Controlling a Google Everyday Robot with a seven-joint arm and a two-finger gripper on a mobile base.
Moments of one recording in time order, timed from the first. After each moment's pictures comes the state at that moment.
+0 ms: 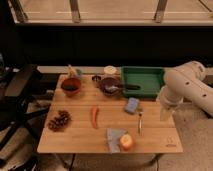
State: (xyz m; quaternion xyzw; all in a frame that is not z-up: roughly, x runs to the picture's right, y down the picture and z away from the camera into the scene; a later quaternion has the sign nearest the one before) arm 0.286 0.104 0.684 -0.28 0.02 0.02 0.96
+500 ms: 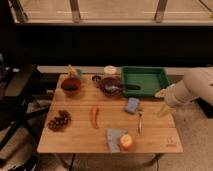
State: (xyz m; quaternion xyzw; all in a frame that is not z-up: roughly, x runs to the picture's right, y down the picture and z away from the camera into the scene) arm 0.270 0.073 0.675 -0.18 -0.15 0.10 0.97
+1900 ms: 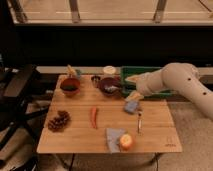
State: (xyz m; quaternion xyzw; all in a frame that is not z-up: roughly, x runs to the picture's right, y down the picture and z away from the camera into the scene) arm 0.124 0.003 0.687 -0.11 -0.26 0.07 0.96
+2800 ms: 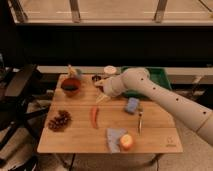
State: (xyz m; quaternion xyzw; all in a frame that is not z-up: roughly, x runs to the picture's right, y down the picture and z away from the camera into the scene) arm -0.042 0.016 0.780 -0.15 -0.36 0.05 0.92
